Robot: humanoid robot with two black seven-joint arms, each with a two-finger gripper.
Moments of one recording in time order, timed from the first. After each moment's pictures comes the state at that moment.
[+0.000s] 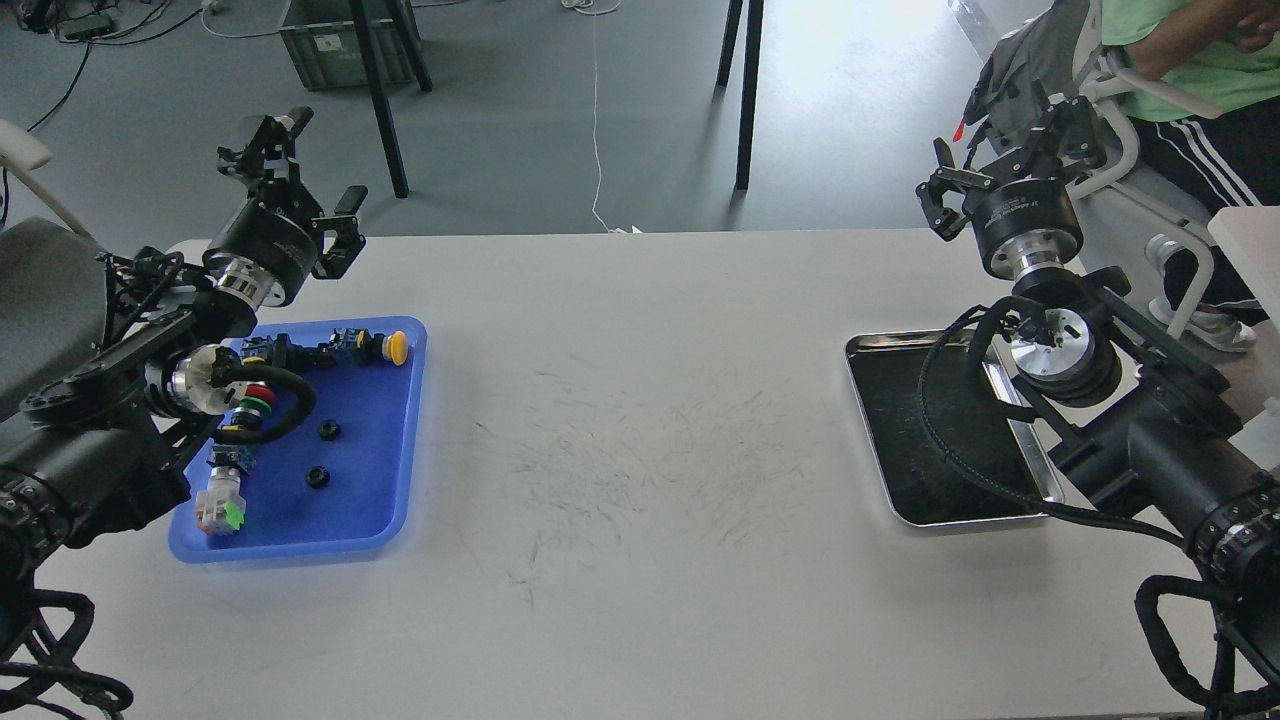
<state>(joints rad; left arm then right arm) -0.84 0.35 -0.48 -0.52 0.04 -0.34 -0.49 0.78 -0.24 0.82 0.68 0.13 0.16 0.44</state>
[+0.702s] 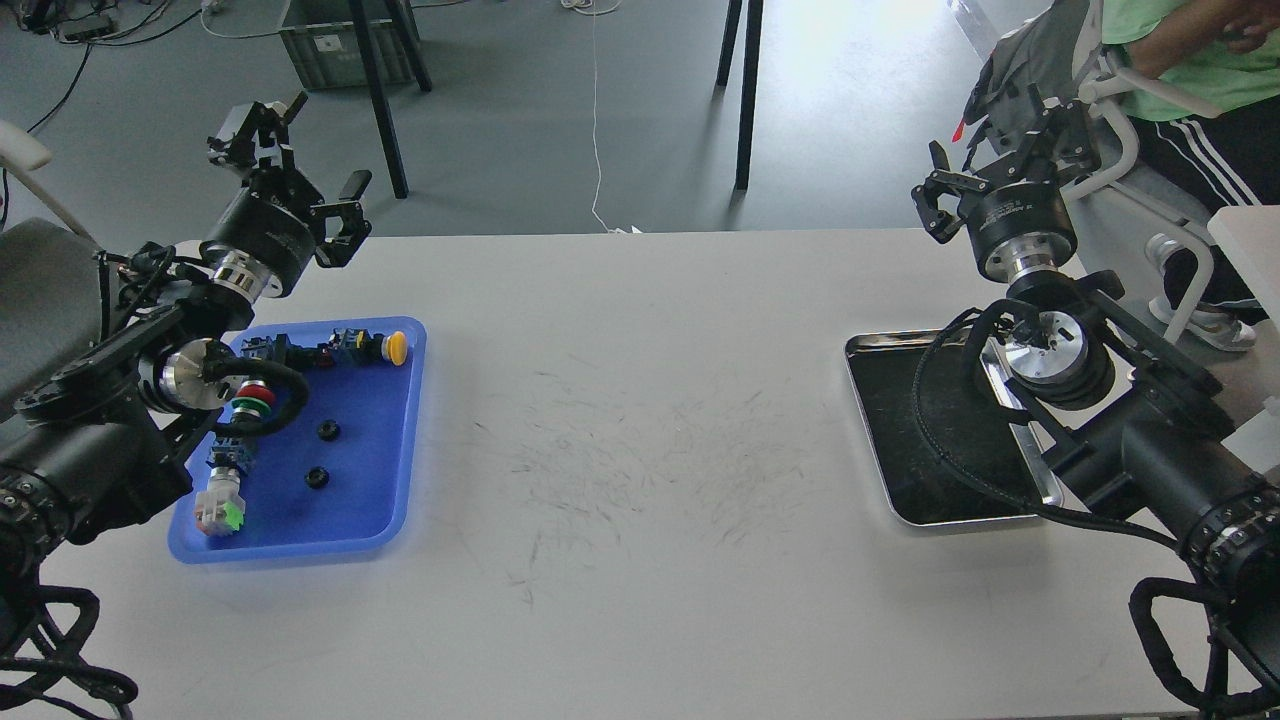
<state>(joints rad) -0.84 0.33 -0.51 -0.50 0.01 -0.41 -0.49 0.78 -0.23 0.82 0.68 0.13 0.16 0.44</state>
